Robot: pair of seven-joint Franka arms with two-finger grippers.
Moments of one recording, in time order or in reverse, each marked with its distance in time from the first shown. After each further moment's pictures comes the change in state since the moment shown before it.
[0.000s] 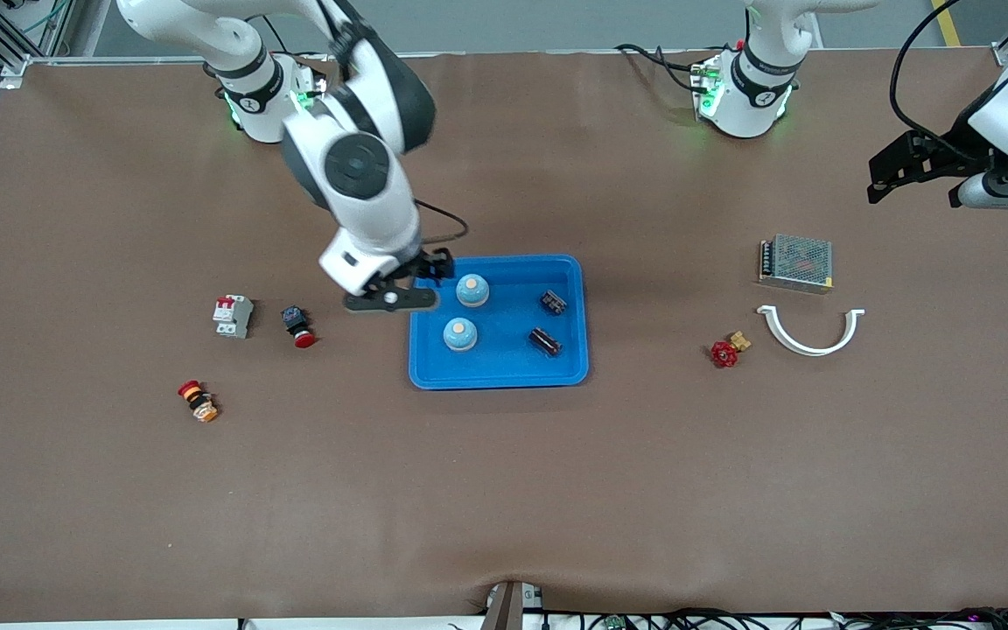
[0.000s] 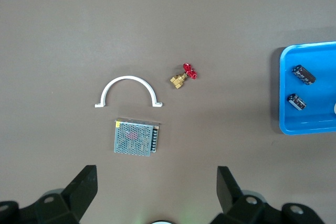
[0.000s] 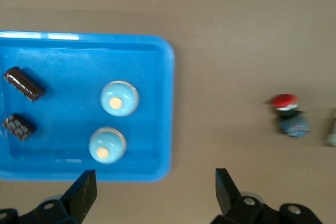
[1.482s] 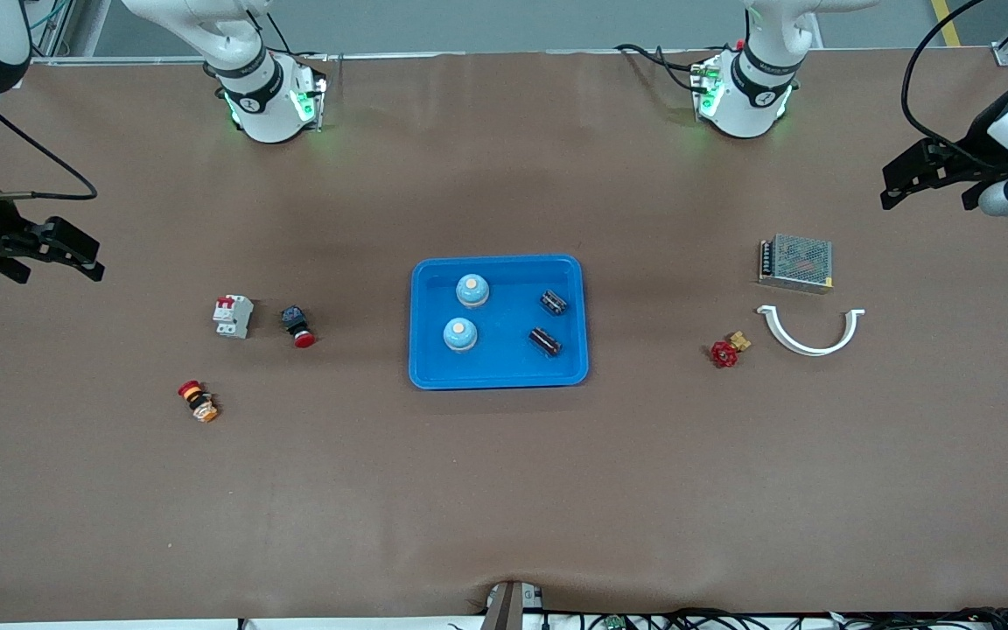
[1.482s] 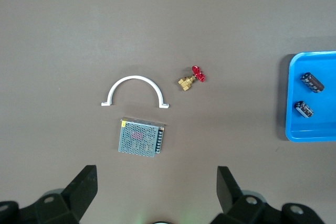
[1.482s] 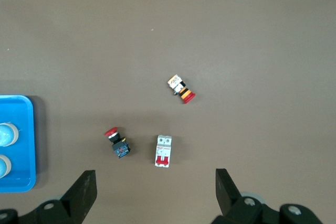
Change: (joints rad) left arm 0.028 0.009 0.006 0.004 0.008 0.004 -0.014; right arm -0.599 -0.281 -0.008 -0.010 -0.015 -0.108 -0.539
